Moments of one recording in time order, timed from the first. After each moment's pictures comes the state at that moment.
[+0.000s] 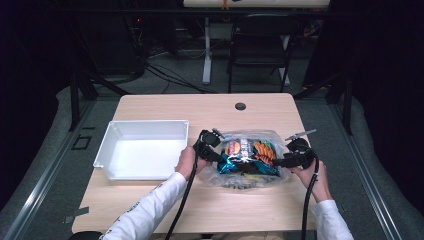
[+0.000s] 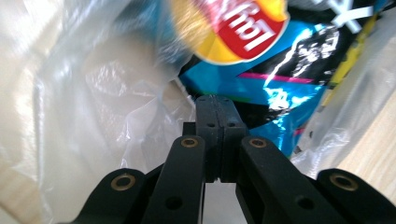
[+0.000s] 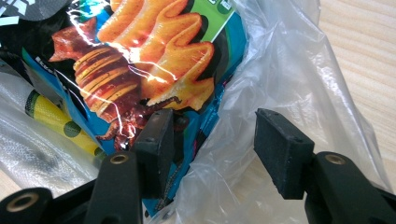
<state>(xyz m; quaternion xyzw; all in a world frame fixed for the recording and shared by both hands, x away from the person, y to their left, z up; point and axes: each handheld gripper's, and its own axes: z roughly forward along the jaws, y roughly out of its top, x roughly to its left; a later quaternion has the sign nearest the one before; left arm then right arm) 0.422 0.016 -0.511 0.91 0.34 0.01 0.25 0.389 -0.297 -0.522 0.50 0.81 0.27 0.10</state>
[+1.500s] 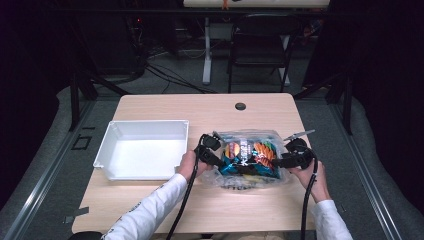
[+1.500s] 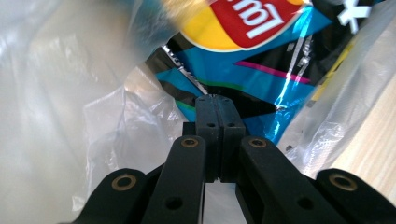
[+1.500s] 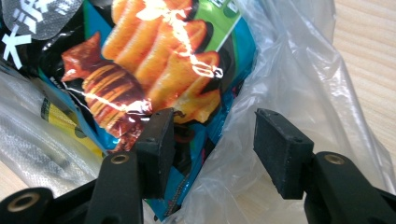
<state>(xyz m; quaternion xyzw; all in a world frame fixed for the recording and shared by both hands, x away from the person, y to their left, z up) 0.426 0.016 -0.530 0.90 0.35 -0.05 0.25 0.388 -0.293 -0.521 0.49 0.82 0.27 0.10</state>
